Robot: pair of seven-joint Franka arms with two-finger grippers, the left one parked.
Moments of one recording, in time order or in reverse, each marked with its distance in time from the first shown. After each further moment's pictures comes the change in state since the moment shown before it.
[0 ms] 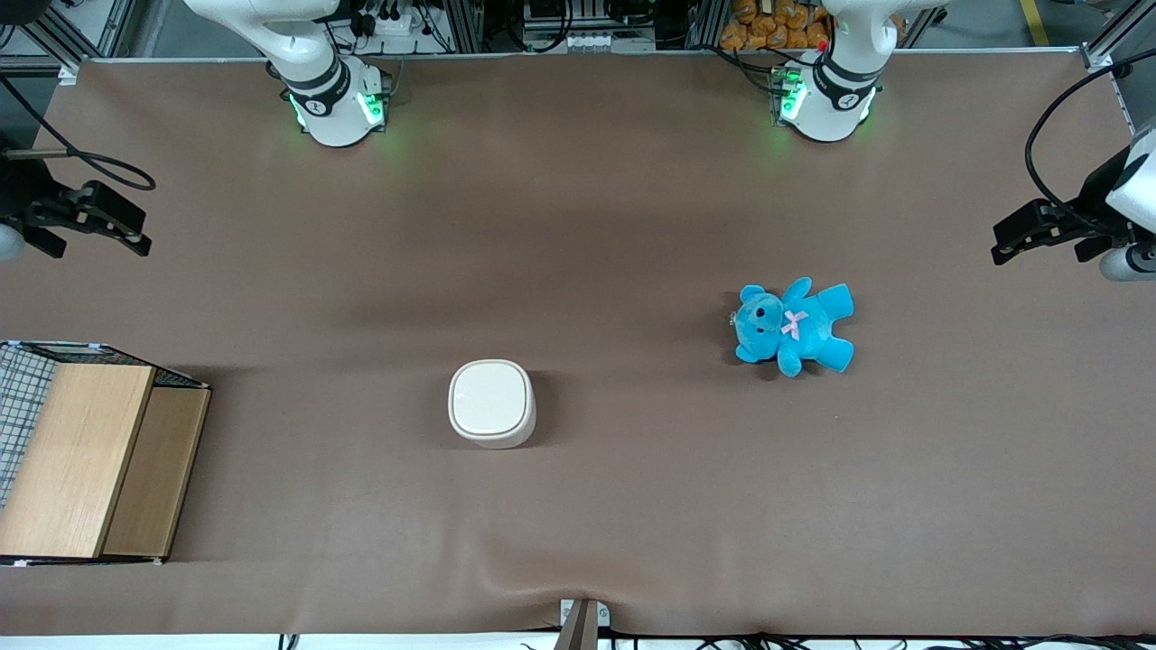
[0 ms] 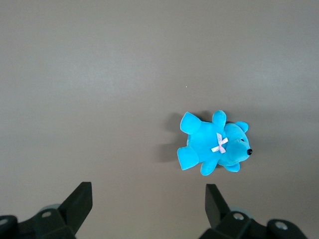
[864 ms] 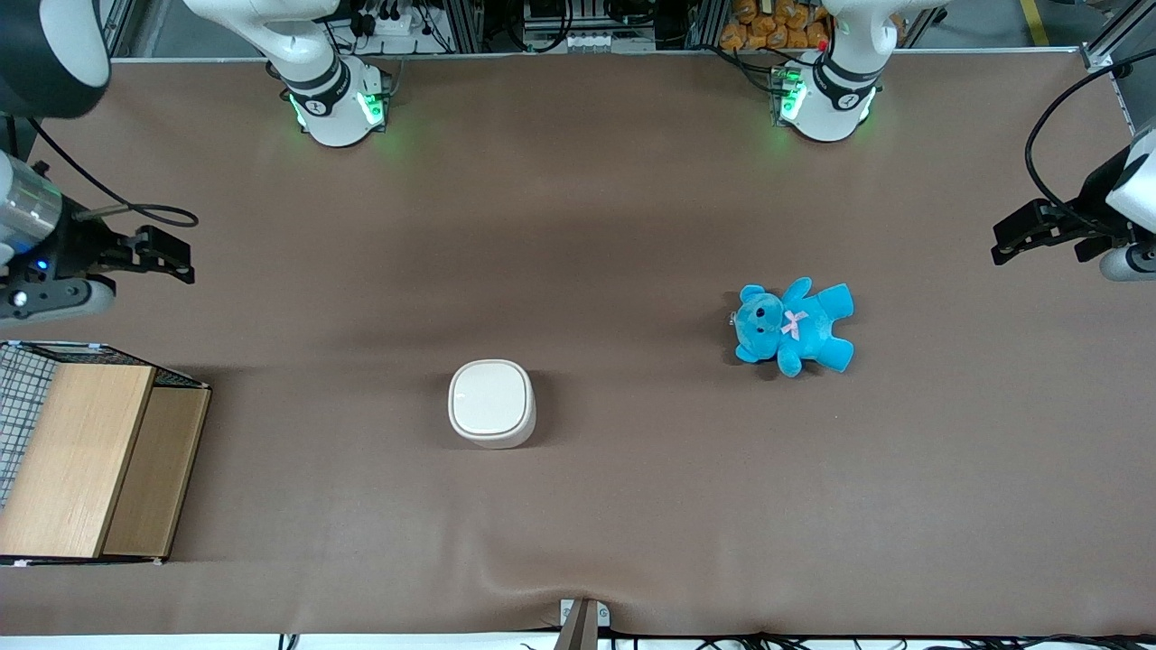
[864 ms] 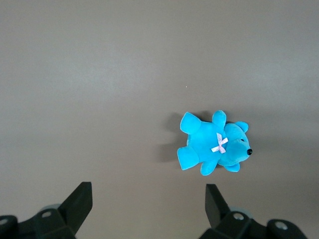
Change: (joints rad) arm 0.012 0.117 0.000 -0.002 0.001 0.010 -0.166
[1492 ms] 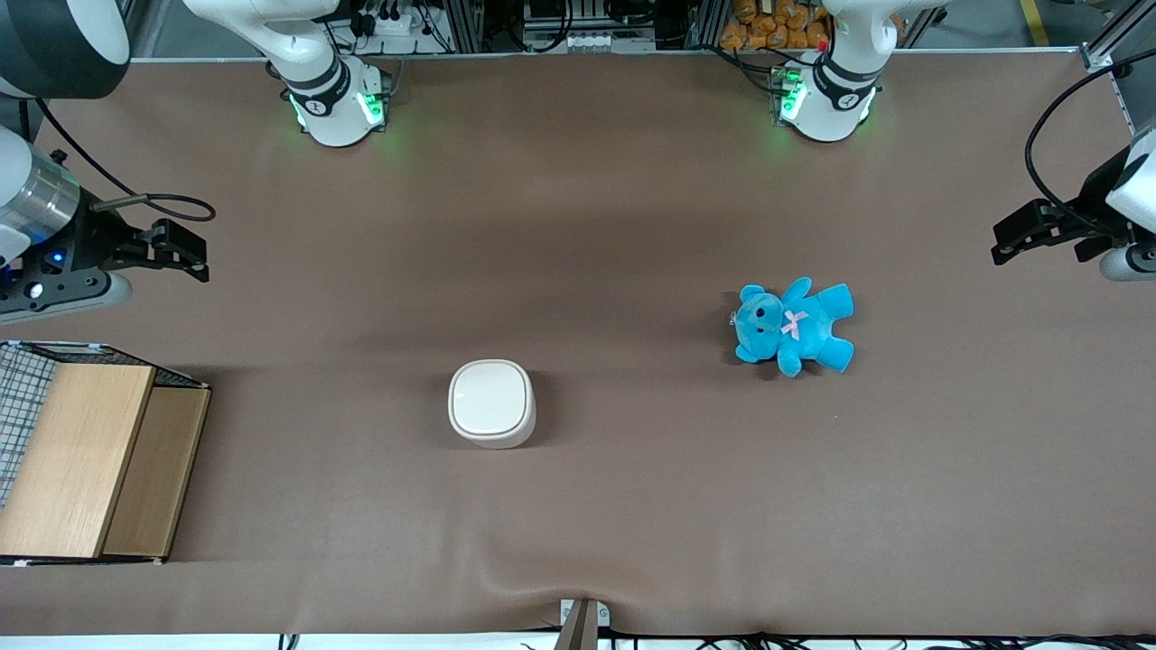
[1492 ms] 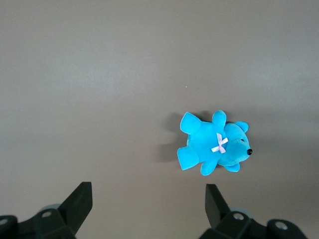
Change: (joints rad) arm 0.021 -0.002 0.031 0.043 -0.011 -0.008 0.047
